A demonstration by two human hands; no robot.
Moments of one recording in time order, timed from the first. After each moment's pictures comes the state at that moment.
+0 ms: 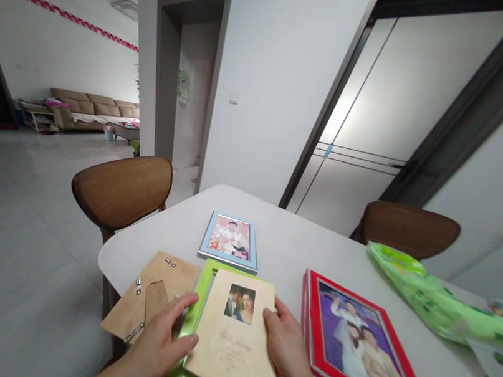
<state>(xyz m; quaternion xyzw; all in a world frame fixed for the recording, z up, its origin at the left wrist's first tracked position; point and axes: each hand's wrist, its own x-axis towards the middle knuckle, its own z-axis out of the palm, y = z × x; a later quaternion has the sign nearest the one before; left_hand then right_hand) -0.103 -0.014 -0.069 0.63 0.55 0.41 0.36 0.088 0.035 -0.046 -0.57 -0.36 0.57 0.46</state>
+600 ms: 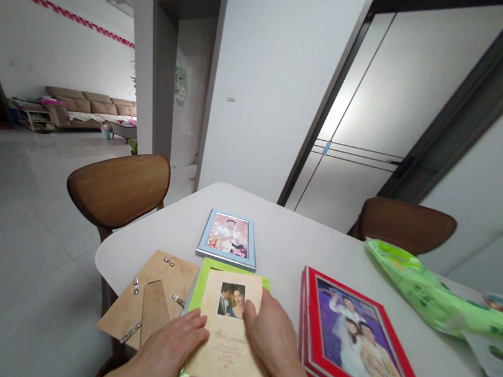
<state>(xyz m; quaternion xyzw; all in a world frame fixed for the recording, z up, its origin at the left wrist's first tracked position) -0.095 -0.025 -0.052 0.81 0.51 0.15 0.26 0.091 0.054 -0.064 -0.68 -0.69 0.15 0.21</state>
